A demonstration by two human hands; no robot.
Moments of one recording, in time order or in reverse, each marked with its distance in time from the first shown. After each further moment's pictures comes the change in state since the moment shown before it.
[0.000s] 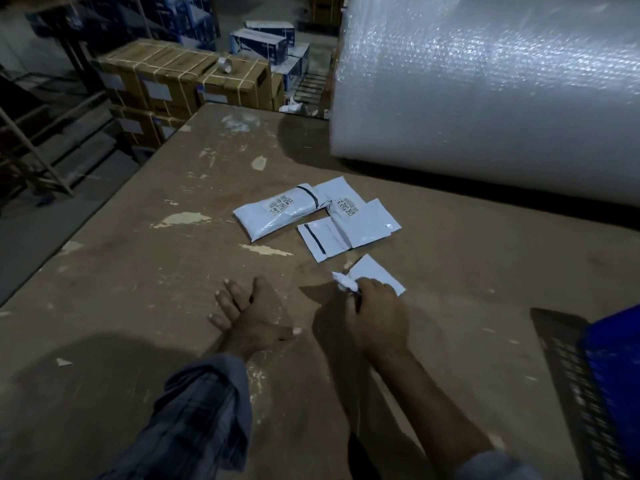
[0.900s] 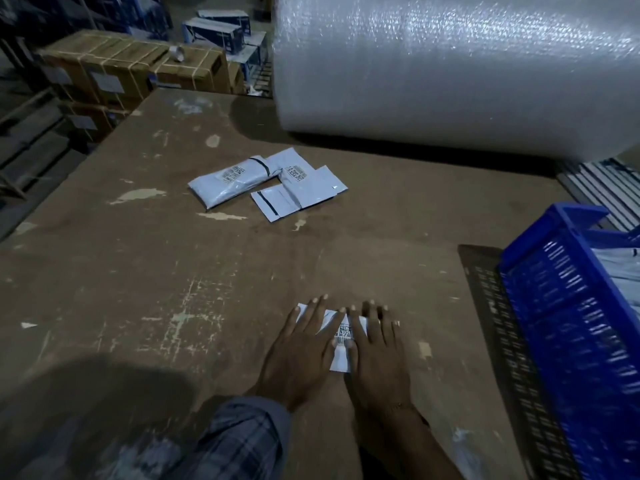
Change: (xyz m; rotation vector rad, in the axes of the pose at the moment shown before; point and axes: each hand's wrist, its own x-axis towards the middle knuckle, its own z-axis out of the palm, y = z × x) left_hand -0.110 -0.041 0.182 0.686 0.142 0.965; right_hand -0.201 0.113 -0.010 -0.282 -0.158 0.002
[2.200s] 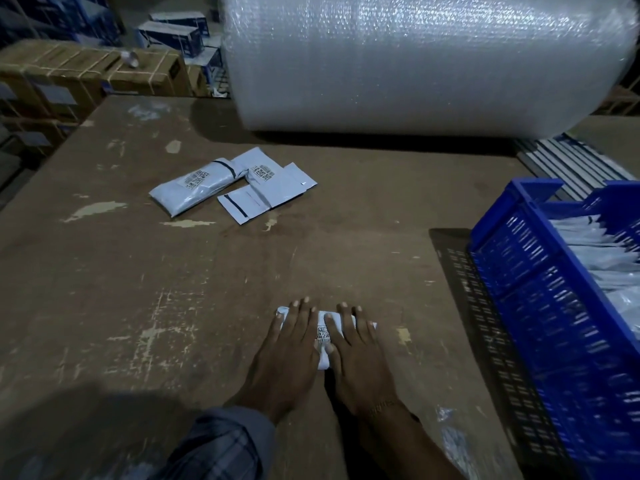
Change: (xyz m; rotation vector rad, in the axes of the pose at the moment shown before) left_hand -0.005 0.009 0.007 0.178 0.065 0.099; right_hand -0.014 0.003 0.003 0.145 -0.064 -0.021
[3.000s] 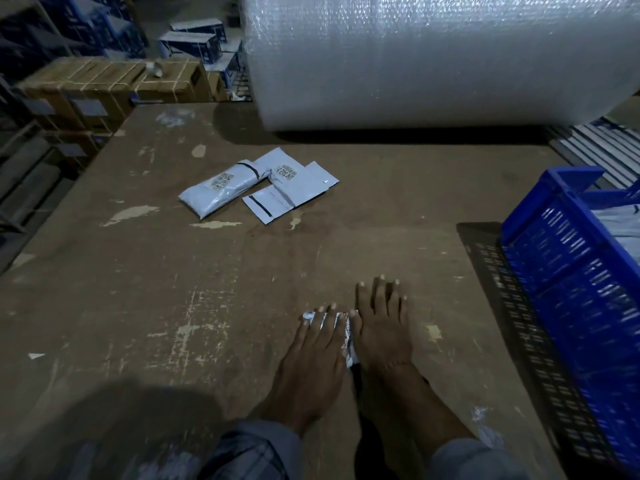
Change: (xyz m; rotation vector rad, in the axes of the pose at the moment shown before) left_hand -0.019 -0.001 -0.007 -0.145 -0.056 -0.013; right_hand 0.053 -0.006 0.008 -0.135 0.029 0.228
